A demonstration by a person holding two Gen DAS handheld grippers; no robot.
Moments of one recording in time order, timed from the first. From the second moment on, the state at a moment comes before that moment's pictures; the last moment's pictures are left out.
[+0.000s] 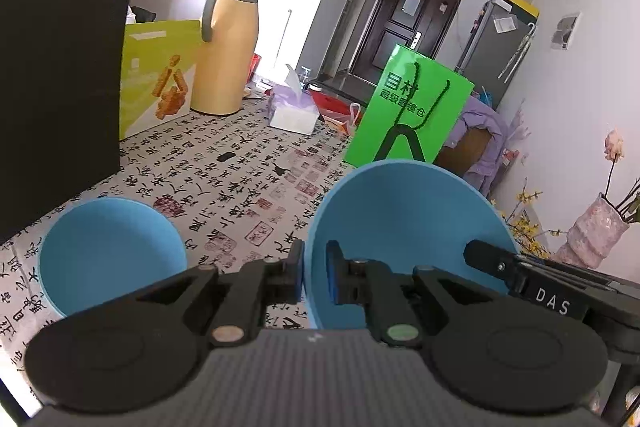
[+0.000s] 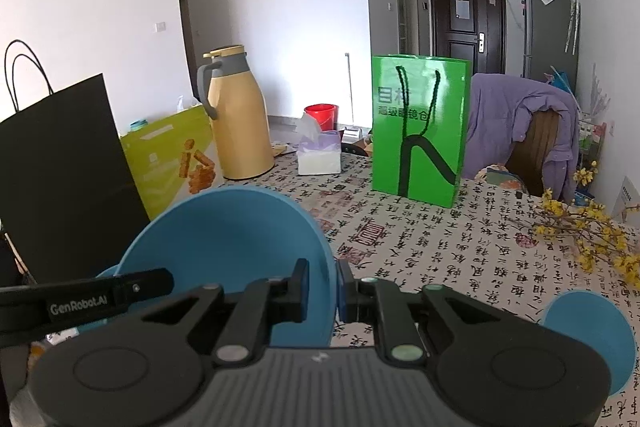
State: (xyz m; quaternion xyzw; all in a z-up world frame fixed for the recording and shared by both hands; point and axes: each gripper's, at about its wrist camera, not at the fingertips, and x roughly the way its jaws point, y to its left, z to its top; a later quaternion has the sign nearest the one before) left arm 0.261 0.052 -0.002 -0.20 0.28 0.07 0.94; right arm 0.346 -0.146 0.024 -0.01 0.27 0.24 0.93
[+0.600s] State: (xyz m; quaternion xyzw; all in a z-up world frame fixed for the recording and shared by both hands) left arm 0.243 0.094 -0.002 -0.22 0.27 0.09 0.93; right arm 0.340 -0.105 0.024 -0.02 0.28 0.27 0.92
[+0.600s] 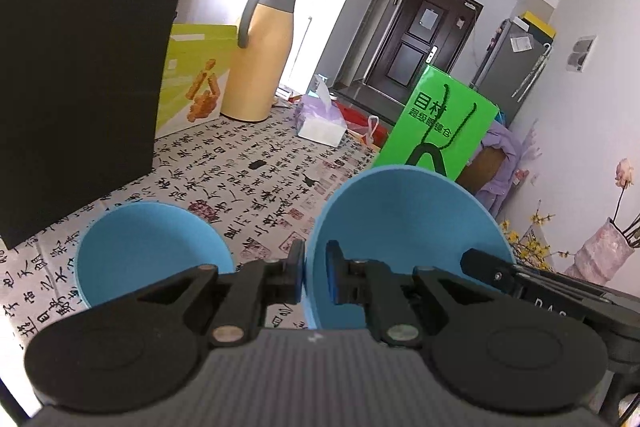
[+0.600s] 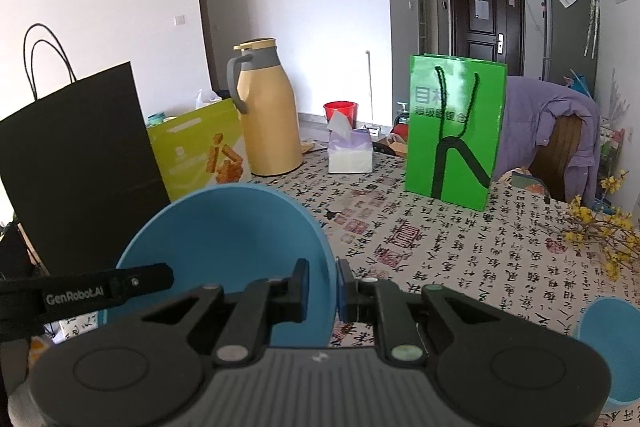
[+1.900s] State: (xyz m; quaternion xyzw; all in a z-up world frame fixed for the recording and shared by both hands) left arm 0.205 0.179 -0.002 -0.27 0.23 0.14 0.92; right arm 0.330 -0.014 0.023 -0.05 0.29 0.31 0.90
